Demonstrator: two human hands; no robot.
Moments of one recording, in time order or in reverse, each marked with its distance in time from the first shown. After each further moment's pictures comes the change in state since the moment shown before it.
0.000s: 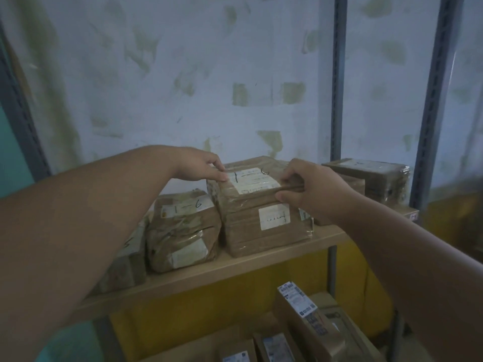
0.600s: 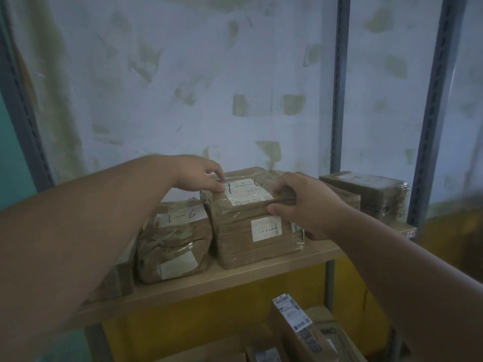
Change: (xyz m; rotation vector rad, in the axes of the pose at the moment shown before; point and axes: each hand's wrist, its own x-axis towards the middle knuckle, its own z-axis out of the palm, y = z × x) left_hand 0.000 0.014 -0.004 0.071 0.047 0.000; right_hand 0.013 0.015 -0.002 -0.005 -0.046 -0.067
